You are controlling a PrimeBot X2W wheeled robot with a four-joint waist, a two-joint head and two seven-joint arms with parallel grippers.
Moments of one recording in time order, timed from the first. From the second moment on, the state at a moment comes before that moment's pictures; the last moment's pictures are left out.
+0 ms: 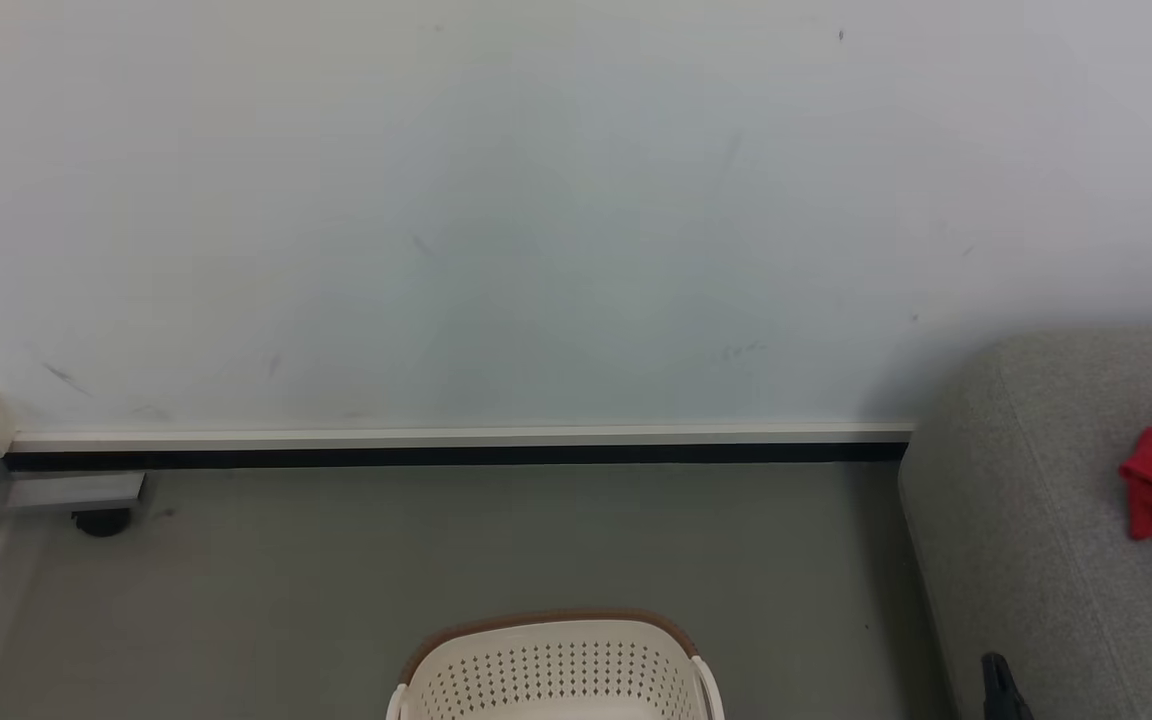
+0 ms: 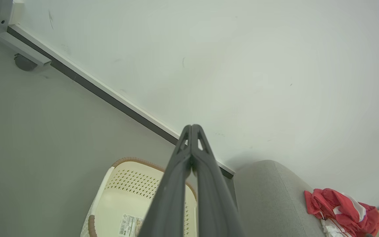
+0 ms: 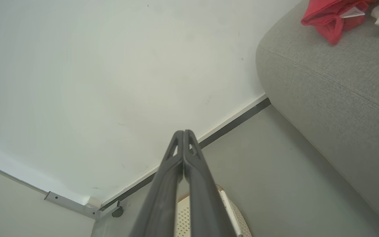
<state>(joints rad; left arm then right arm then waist) 0.20 0.07 -0.04 -0.01 -0.71 -0.11 -0.18 0.19 -0.09 0.10 0.03 0.70 0.13 -0.14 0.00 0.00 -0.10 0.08</state>
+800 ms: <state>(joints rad) 0.18 0.08 -0.03 -0.01 -1.03 -0.12 -0.14 0.15 -0.11 0.05 0.05 1.04 0.13 -0.05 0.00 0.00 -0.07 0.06</state>
